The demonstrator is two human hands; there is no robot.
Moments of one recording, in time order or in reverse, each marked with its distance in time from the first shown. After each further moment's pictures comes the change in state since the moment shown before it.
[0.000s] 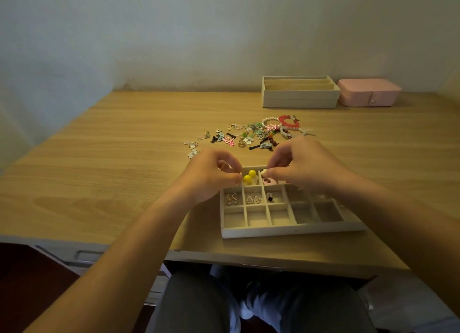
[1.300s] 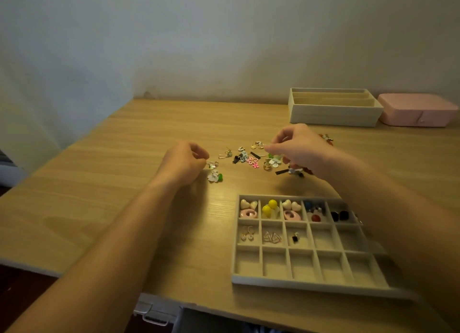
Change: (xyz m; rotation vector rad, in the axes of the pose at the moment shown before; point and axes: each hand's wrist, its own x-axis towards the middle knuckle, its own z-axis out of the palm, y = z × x) left_hand 0.086 -0.074 -0.072 0.175 0.282 -0.278; right_hand 0.125 -0.016 0.010 0.316 -0.052 0.167
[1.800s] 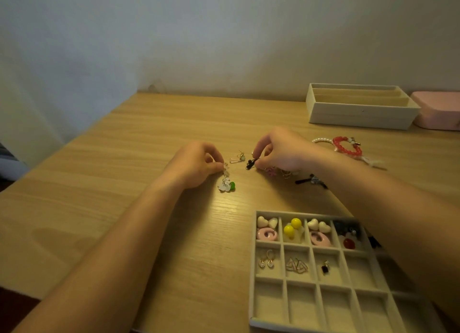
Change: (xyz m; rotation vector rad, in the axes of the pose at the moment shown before) left_hand 0.028 -0.008 -0.002 0.102 -0.159 0.142; right_hand 0.071 -0.010 0.041 -0.442 -0.181 -0.171
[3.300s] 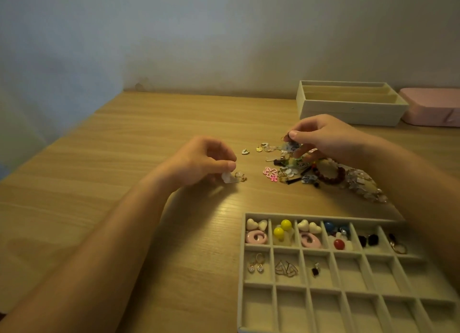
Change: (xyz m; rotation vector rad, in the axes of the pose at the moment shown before) left_hand 0.000 0.026 0.002 -0.454 -0.264 0.087; right_hand -0.036 0.055 -0.046 0.452 0.078 0.114
